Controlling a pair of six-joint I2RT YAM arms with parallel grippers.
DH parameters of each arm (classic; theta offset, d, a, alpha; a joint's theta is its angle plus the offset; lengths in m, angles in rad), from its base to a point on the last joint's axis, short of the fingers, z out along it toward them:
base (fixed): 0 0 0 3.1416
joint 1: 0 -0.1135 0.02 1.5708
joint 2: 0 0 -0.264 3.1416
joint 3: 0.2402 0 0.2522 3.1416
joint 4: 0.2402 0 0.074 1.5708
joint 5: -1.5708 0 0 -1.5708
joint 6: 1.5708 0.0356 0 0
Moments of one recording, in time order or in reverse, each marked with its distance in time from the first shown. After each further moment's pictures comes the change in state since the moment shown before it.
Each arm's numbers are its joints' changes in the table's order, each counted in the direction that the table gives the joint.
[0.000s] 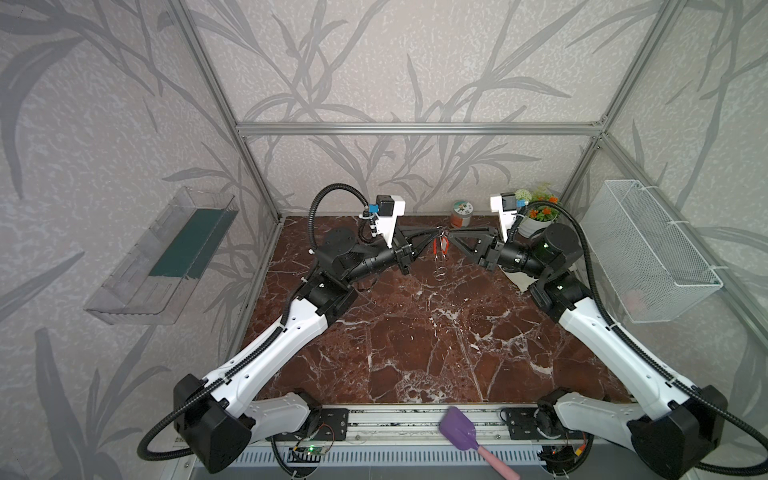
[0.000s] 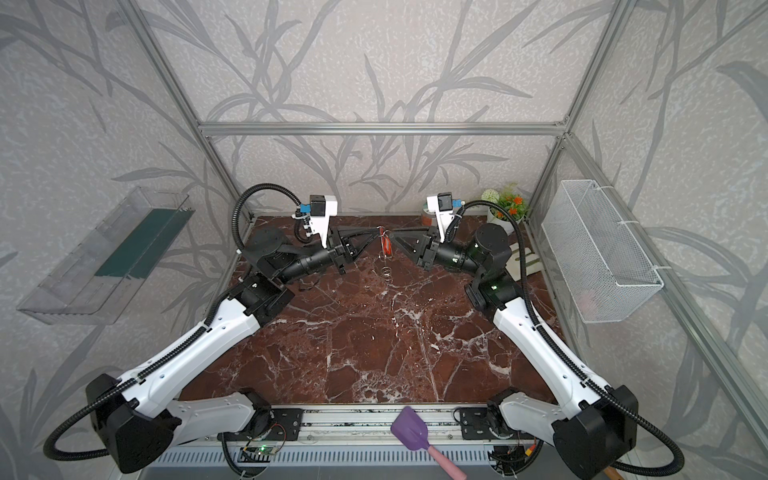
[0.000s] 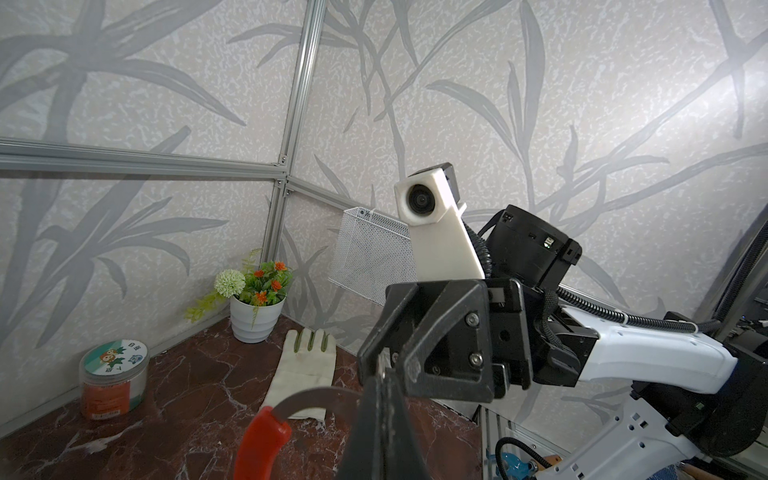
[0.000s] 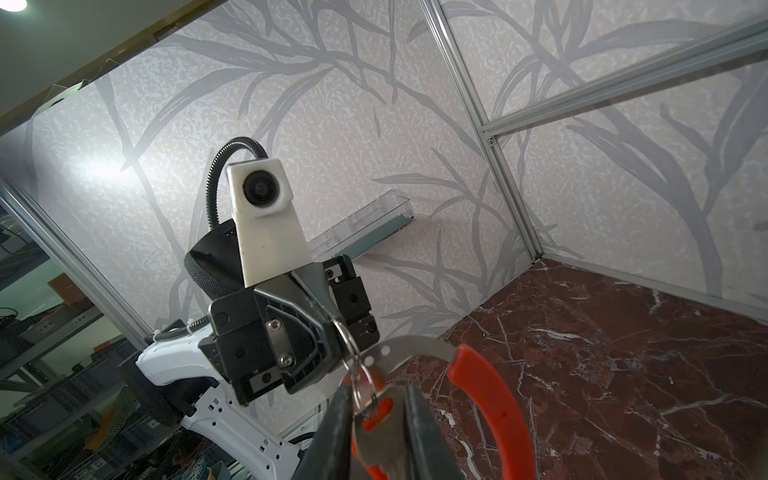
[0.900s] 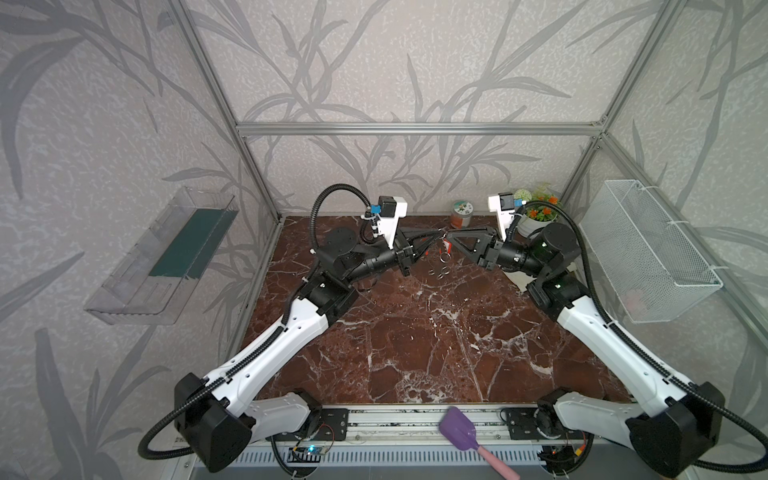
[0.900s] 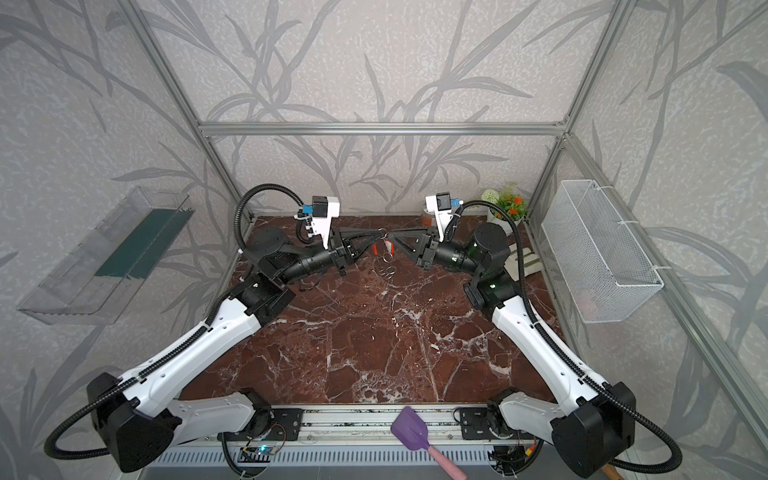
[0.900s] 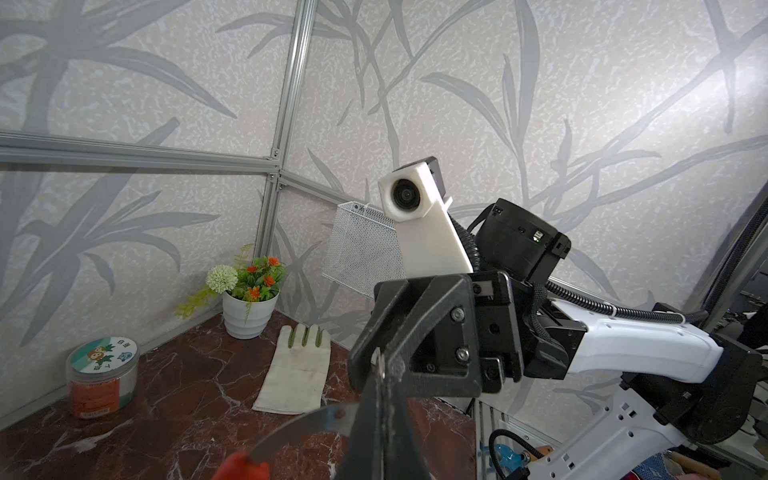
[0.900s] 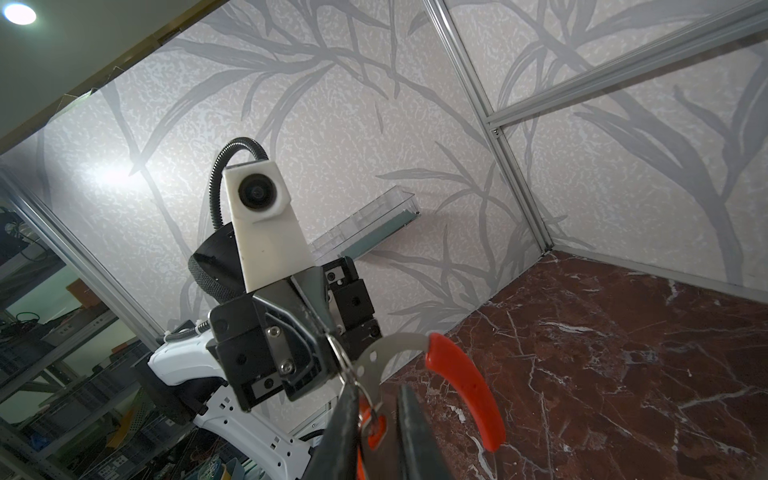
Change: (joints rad) left arm 0.004 0.004 0.000 0.007 -0.018 -0.001; right arm 0.003 0.006 0.000 -0.020 0.024 0.039
